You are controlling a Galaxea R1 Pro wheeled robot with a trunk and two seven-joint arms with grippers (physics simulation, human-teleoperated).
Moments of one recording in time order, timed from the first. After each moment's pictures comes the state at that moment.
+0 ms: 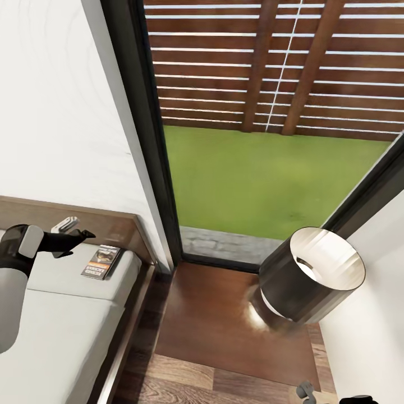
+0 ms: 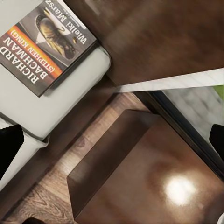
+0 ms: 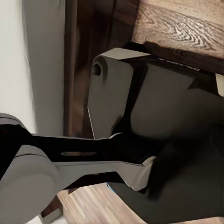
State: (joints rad) left arm -1.10 0.38 0.32 -0.61 0.43 0.96 0.01; right arm -0.46 -0.25 -0.38 -0.20 0.50 0.16 1.20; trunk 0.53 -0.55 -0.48
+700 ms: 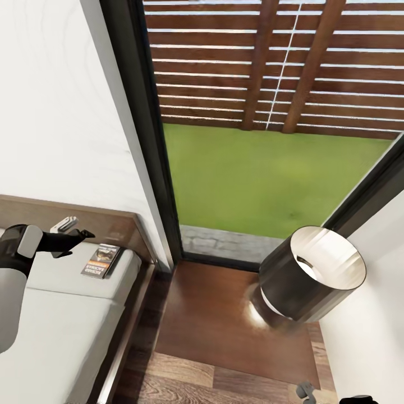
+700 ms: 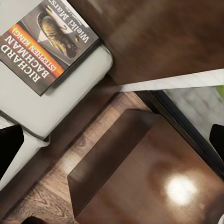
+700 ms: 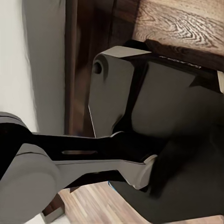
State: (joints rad) left arm -1.10 0.38 0.32 -0.61 0.44 0.96 0.01; right arm -0.46 -0.25 -0.37 -0.20 0.50 0.16 1.20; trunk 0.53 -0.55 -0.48
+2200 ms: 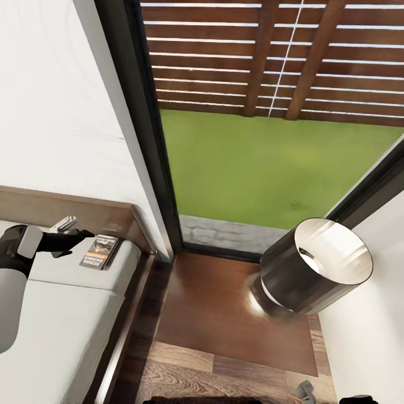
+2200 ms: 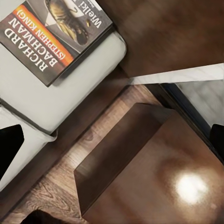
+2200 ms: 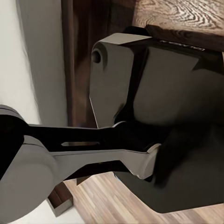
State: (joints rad) left arm -1.09 0.38 0.32 -0.61 0.44 0.94 0.01; right arm -0.46 -0.25 -0.38 -0.20 0.50 0.16 1.20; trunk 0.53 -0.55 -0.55
